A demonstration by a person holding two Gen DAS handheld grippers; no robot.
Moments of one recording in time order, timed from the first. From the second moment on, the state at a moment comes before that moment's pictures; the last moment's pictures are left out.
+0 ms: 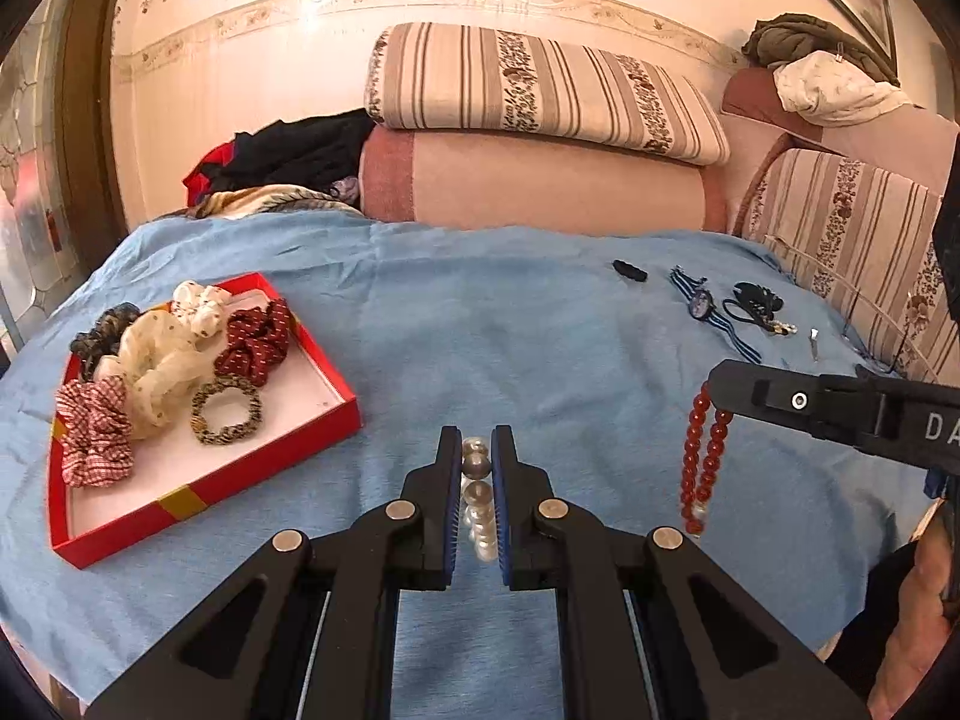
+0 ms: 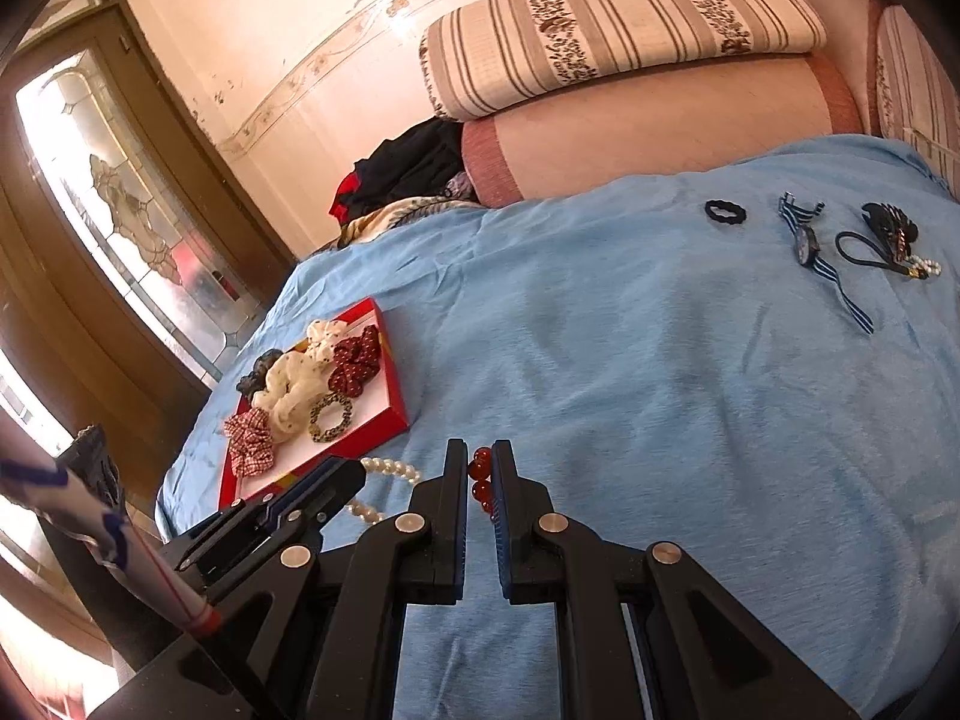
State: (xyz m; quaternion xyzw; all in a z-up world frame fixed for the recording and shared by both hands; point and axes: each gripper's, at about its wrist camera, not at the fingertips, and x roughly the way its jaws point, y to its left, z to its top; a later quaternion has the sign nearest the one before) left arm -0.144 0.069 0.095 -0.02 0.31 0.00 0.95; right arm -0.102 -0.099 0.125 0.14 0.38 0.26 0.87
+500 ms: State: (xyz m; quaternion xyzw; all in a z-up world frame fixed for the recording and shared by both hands) left arm -0.152 0.105 0.099 -0.03 0.30 0.02 0.95; right arm -0.110 -0.056 0.132 0.10 0.39 0.28 0.87
